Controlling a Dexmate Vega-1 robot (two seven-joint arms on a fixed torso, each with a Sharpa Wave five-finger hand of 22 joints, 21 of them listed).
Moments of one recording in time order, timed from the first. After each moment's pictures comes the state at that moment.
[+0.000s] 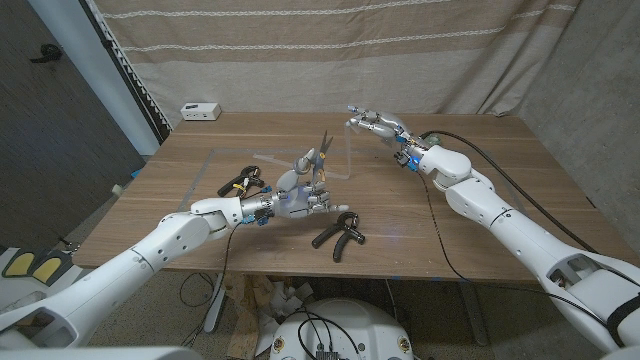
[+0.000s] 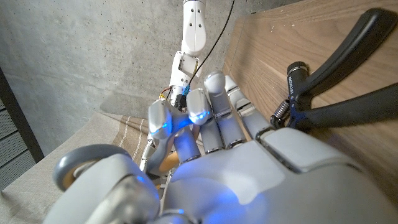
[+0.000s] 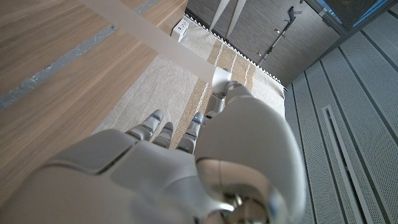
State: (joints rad) left arm 0.91 0.79 0.49 -1.68 -1.06 0.24 -0.73; left_hand 0.23 -0.17 -0.13 -0.07 0.38 1.14 -0.06 1.54 1.24 1.01 0.01 1.59 1.25 0.85 -0.10 1.33 1.16 0.55 -0.05 0.24 0.29; right arm -0.64 -0.52 -0.55 -1.36 0.50 0.29 0.32; right_hand 1.14 0.19 0.11 0.04 0.37 0.87 -0.07 0.46 0.43 0.20 -0.20 0.24 0.20 -0.08 -0.03 0.19 0.18 0.01 -0.03 0.20 0.18
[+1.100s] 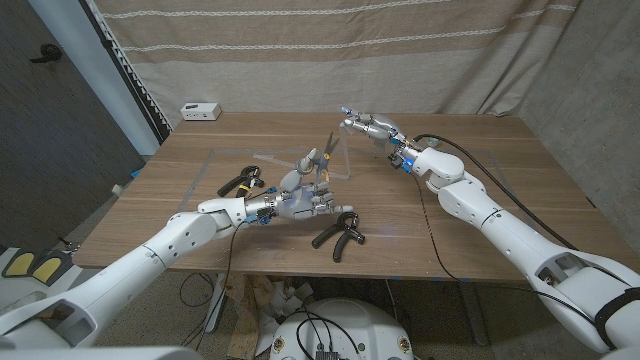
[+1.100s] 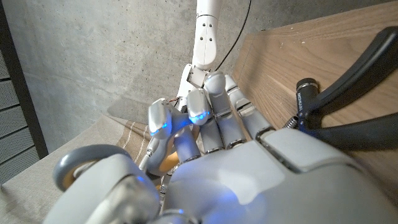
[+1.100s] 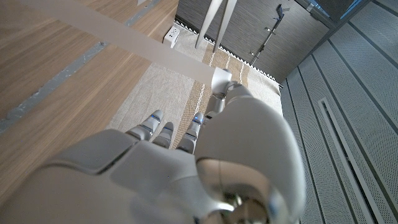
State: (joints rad) left arm 0.86 0.73 0.52 -1.58 -1.08 0.27 -0.85; left_hand 0.23 -0.17 -0.13 -0.07 0.39 1.14 -0.06 1.54 1.24 1.01 0.01 1.59 1.25 0.85 -0.10 1.34 1.15 0.55 -0.05 0.25 0.30; right arm -0.63 -0.48 -0.55 -1.32 0.56 0.30 0.37; right_hand 1.14 0.19 0.12 0.04 0.36 0.86 -0.07 0.46 0.44 0.19 -0.20 0.24 0.20 -0.08 -0.03 0.19 0.18 0.01 -0.03 0.20 0.18
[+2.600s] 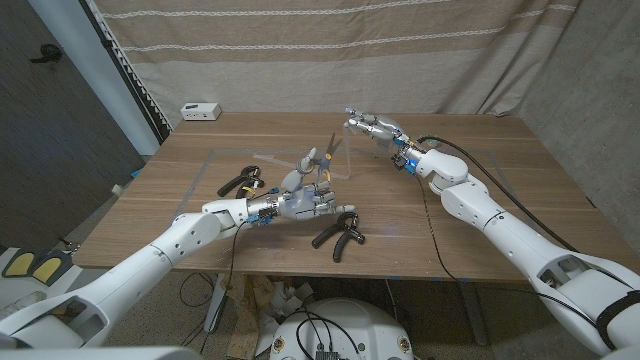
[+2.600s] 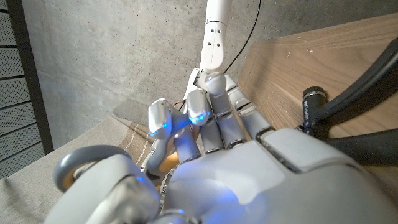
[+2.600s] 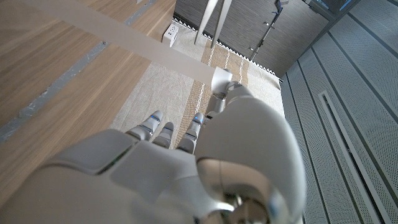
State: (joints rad) left arm 0.84 0.69 0.52 -1.53 -1.08 0.28 -0.91; left_hand 0.23 -0.17 -0.13 -0.07 0.39 1.14 -0.06 1.54 1.24 1.02 0.01 1.59 1.25 0.85 -0.10 1.35 1.16 0.55 -0.05 0.25 0.30; right arm -0.64 -0.49 -0.53 -1.31 0.59 0.30 0.39; right_hand 1.13 0.19 0.12 0.04 0.35 0.87 -0.08 0.46 0.43 0.19 -0.20 0.24 0.20 -0.08 -0.03 0.19 0.18 0.01 -0.03 0.20 0.18
